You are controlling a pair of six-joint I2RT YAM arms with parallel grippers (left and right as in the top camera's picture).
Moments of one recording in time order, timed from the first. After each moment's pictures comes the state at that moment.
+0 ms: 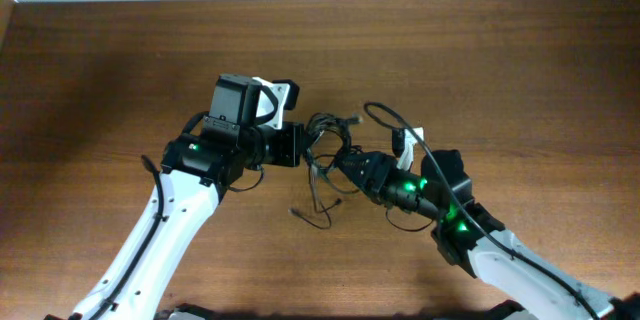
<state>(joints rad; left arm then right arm) -0.31 1.36 1.10 -0.65 0.48 -0.29 0.50 1.31 0.46 0.53 -0.53 1.30</state>
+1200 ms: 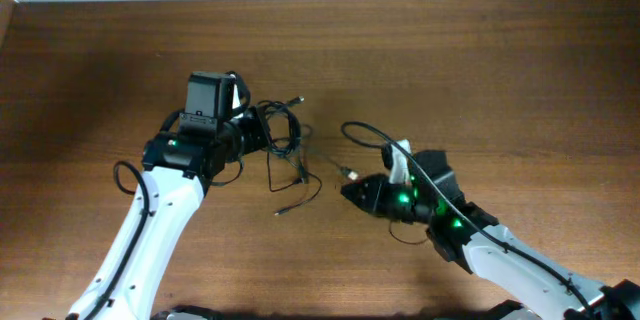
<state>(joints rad) -0.19 1.36 1.09 -0.67 0.17 -0.52 0.50 1.34 0.47 0.20 -0.56 1.01</state>
